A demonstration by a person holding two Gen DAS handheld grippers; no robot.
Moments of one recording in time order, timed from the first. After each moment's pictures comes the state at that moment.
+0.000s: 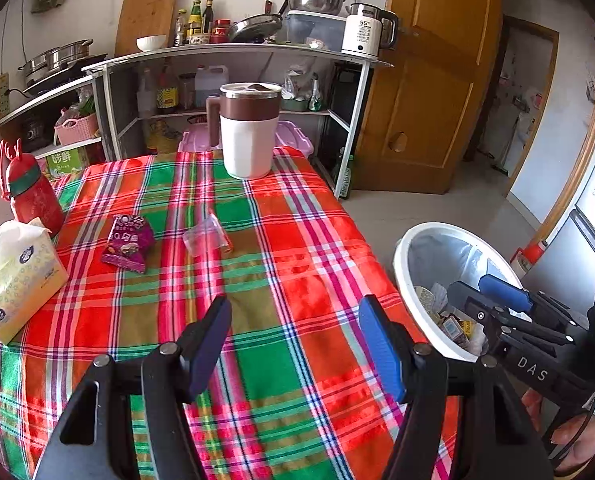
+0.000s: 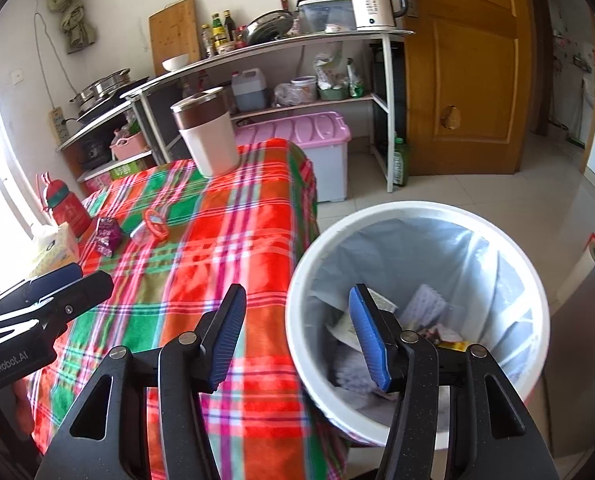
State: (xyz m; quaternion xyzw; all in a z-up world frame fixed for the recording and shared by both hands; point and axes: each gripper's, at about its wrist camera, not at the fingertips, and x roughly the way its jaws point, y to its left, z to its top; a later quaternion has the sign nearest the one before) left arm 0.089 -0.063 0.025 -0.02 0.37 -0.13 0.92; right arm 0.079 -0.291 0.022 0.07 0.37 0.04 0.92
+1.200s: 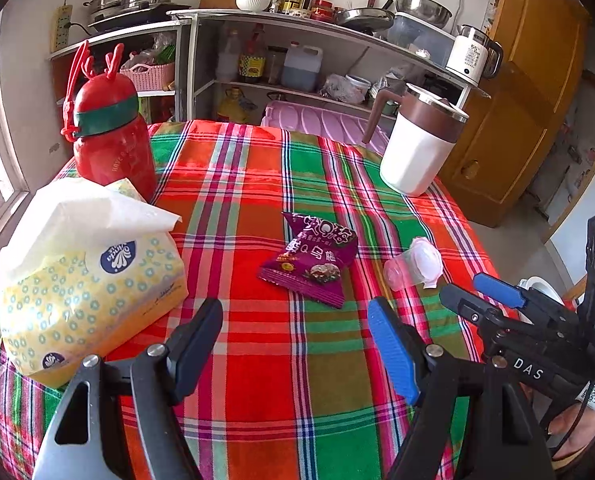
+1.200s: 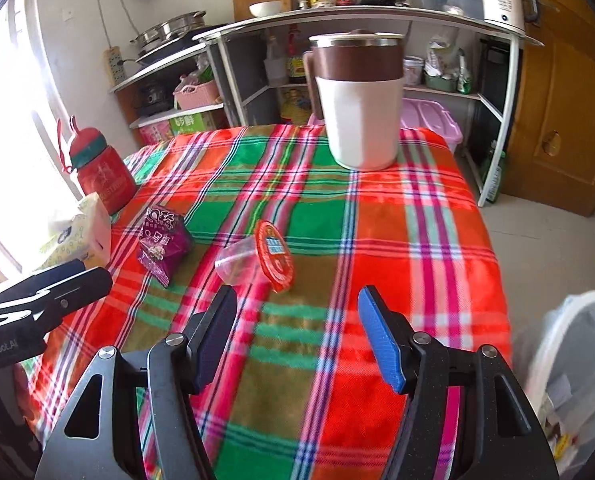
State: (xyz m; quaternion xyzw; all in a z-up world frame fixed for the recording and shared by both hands) left arm 0.164 0.088 -0.014 -0.08 0.40 -0.05 0.91; right arm 0.203 -0.139 -0.015 0.00 0.41 0.17 0.90
